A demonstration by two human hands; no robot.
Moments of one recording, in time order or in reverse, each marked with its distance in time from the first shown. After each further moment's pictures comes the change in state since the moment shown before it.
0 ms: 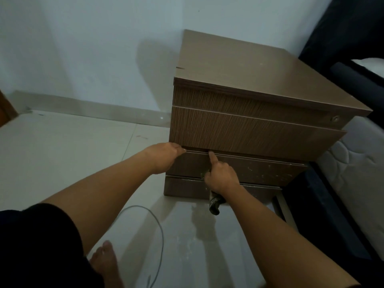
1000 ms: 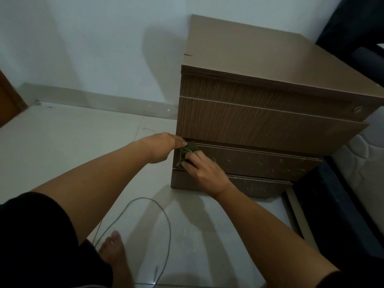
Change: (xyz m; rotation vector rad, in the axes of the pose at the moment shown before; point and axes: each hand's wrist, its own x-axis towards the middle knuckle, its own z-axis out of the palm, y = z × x) left_hand 0.000 -0.028 0.007 -0.101 -0.029 0.015; right_hand 0.012 -0.018 0.044 -0.288 0.470 -0.881
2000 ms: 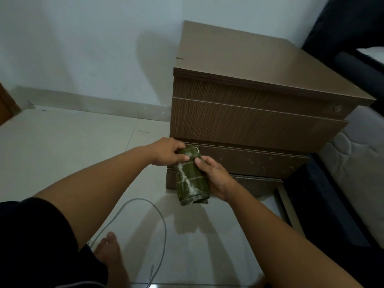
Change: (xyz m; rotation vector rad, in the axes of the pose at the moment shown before) left_hand -0.004 0.033 -0.009 -0.424 -0.095 -0.085; right_hand -0.018 -0.004 -0.038 1.864 -0.093 1.197
